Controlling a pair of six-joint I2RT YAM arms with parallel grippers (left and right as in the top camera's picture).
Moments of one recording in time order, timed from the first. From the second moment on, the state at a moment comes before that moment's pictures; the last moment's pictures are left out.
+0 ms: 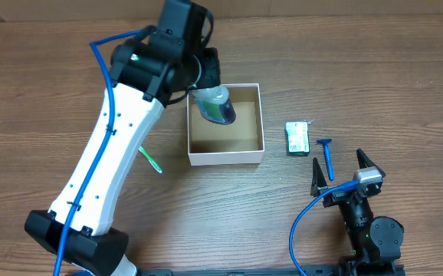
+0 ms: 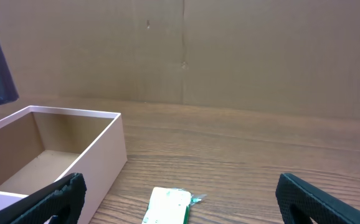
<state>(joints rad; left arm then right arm) -0.44 1.77 1.99 -1.16 0.03 -0.49 0.05 0.01 0.02 -0.02 -0.14 -0.01</state>
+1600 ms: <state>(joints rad) -0.45 2.06 2.00 -0.93 -0.27 -0.46 0.05 0.01 0.02 -0.02 -0.14 -0.01</state>
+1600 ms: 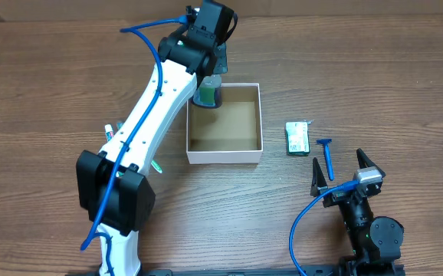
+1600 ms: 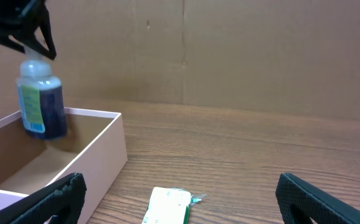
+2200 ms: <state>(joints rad) -0.45 2.18 2.00 -0.93 -0.27 -0.45 0.05 0.01 0.02 -0.02 -0.14 -0.01</state>
